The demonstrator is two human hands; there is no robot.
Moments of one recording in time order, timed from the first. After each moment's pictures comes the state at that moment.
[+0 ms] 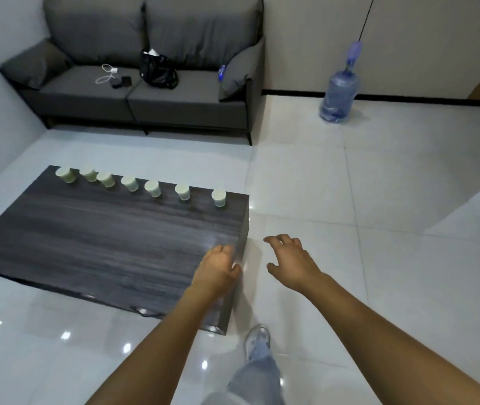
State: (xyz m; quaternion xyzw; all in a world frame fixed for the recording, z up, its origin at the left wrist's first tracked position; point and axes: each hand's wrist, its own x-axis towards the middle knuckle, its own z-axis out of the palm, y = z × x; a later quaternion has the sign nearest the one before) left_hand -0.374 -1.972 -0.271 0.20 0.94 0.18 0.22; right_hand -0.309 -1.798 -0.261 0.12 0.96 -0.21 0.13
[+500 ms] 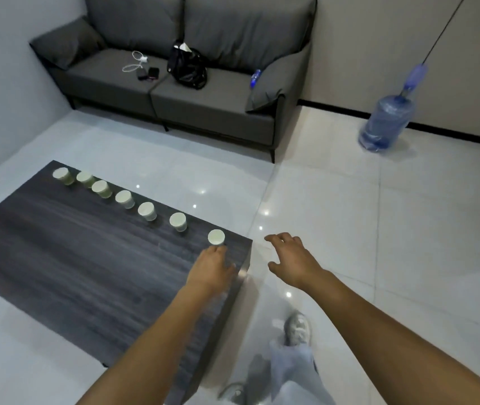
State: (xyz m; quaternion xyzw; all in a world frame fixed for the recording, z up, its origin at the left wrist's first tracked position) left_hand -0.597 -1.844 -0.282 0.10 0.95 0.20 0.21; right_hand -0.568 -1.648 -0.260 0.02 0.97 -0.19 0.17
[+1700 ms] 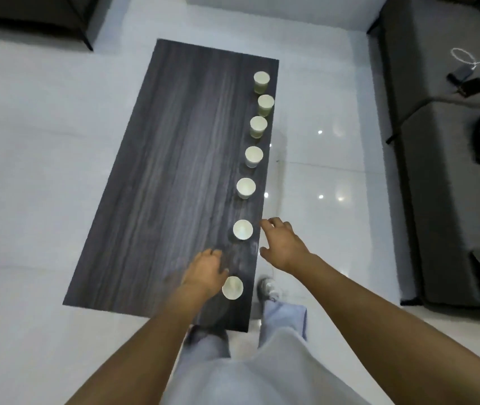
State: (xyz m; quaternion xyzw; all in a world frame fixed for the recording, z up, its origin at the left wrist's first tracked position) left_hand -0.819 -1.860 -0.386 -0.49 0.78 0.35 0.19; right_hand -1.005 -1.818 -0.340 -0.53 0.78 0.03 0.33
